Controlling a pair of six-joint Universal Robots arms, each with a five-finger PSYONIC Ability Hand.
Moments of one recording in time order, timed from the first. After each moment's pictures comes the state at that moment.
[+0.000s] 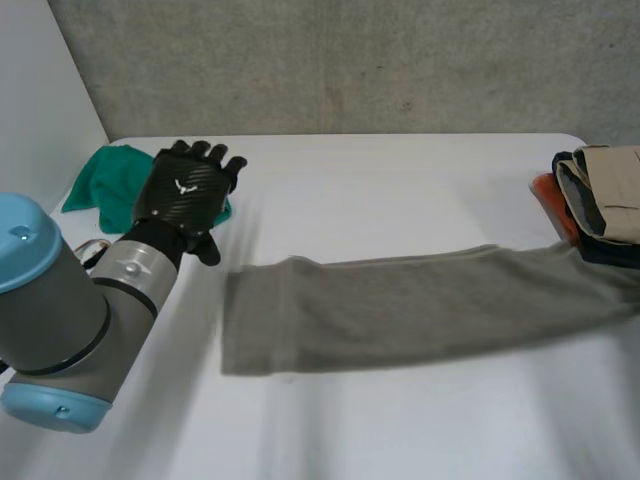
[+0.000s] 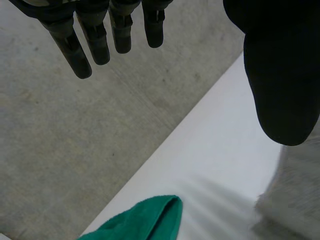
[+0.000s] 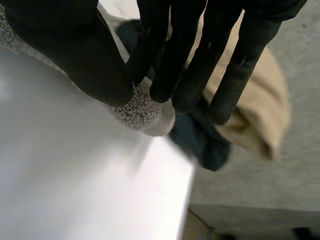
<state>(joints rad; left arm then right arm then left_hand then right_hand) 4.27 -1.79 -1.72 3.52 -1.53 3.61 1.30 -1.26 1.82 -0.21 1.37 2.27 0.20 0.20 0.21 0.20 0.05 1.12 1.18 1.18 1.19 0.98</state>
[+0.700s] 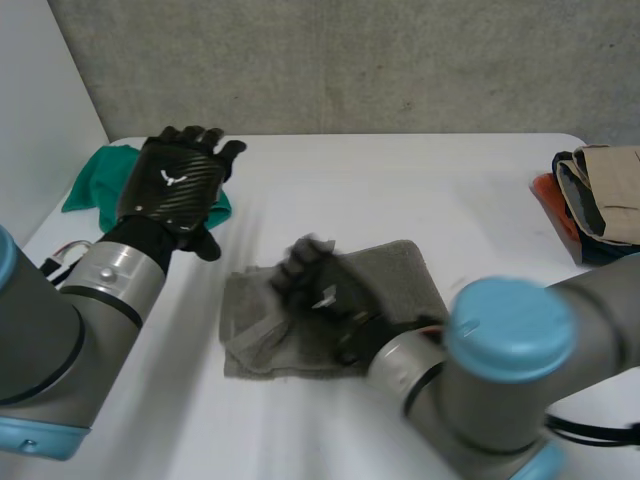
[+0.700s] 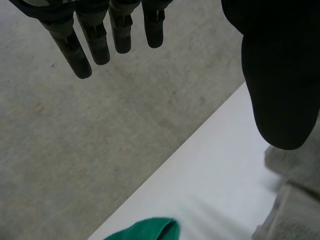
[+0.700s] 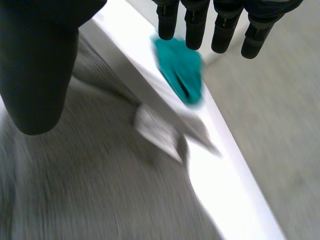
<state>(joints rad) 4.24 -1.68 -1.78 3.52 -1.53 3.53 2.29 -1.12 1.66 -0.33 1.34 2.46 0.20 0.20 0.21 0.20 0.05 0.22 0.21 0.21 0.21 0.04</state>
